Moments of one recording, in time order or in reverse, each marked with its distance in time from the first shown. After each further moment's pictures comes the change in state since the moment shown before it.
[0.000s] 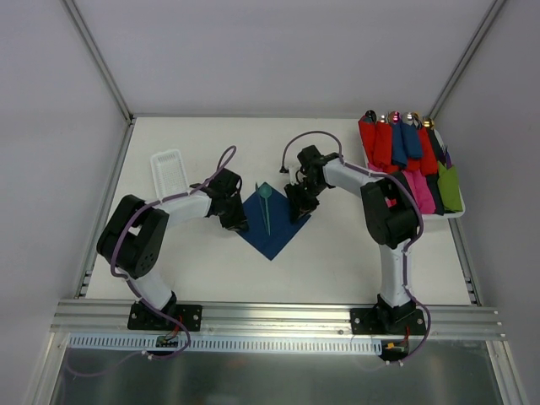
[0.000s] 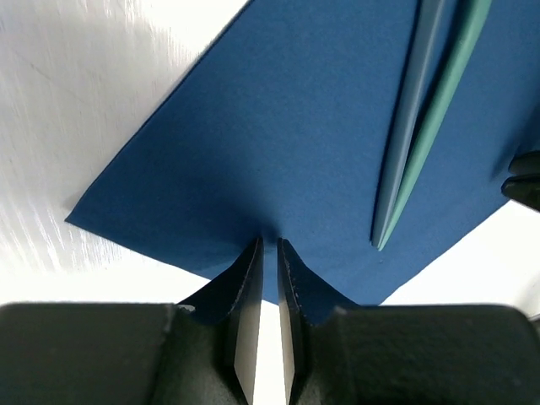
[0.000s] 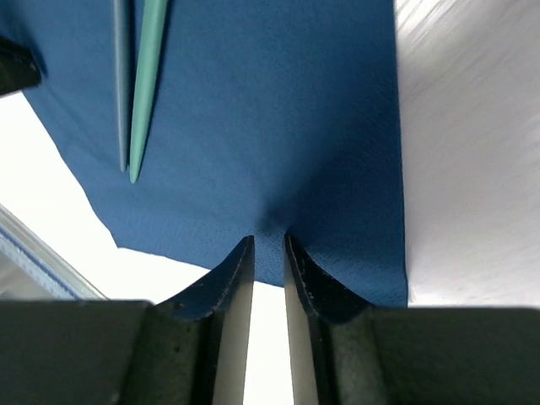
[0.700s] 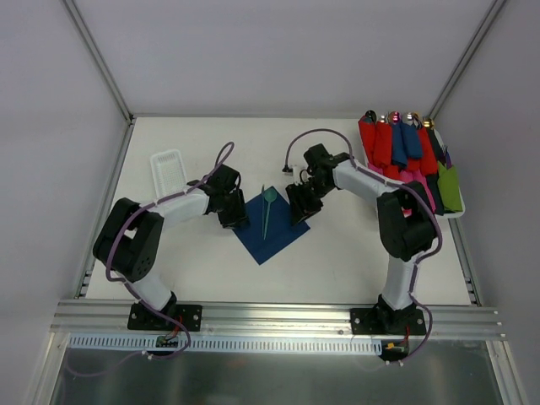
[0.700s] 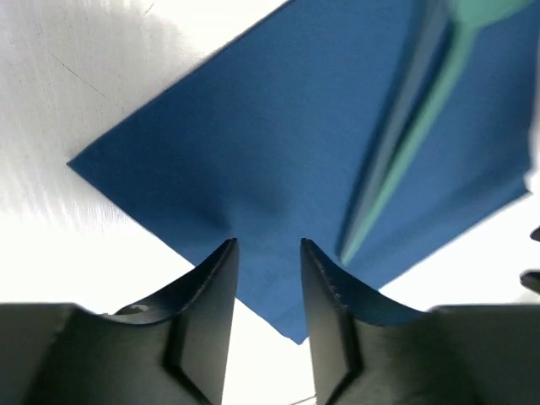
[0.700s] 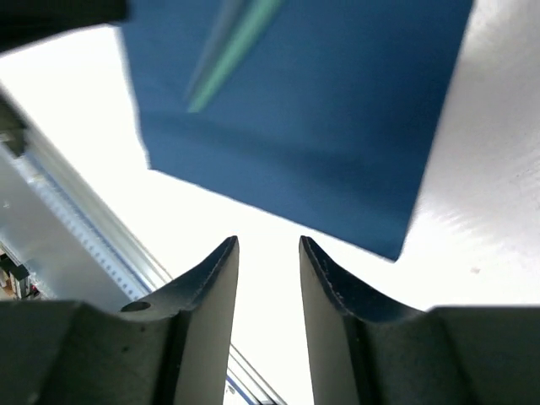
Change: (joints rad) left arm 0.001 -0.026 0.026 -0.050 -0.018 0.003; right arm 0.003 -0.147 -0.097 -0.045 -0.082 -0.014
